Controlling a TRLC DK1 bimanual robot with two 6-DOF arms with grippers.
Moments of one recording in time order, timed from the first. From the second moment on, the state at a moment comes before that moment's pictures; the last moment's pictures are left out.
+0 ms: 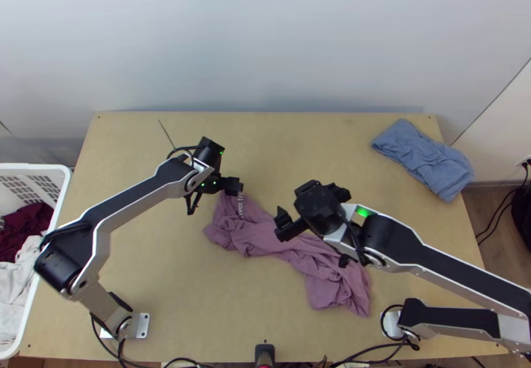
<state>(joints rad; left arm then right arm) -0.53 1.77 1.30 -0.58 0.00 -0.39 1.07 1.31 1.24 -0.67 0.40 0.31</state>
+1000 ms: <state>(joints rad) -0.51 1.88 1.33 -0.48 0.01 -0.37 1.22 1.73 1.36 -0.53 0.26 0.32</state>
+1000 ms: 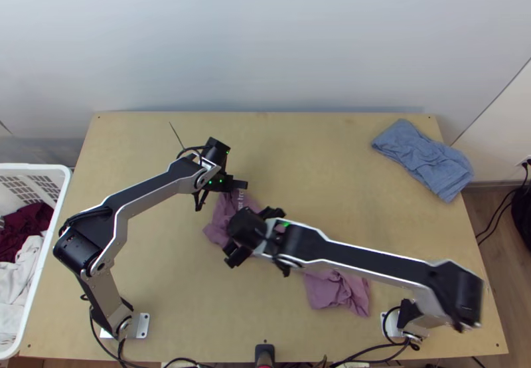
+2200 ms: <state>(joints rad) -0.46 1.83 1.37 -0.54 0.01 -0.38 1.13 1.85 1.49 -0.56 0.32 0.29</state>
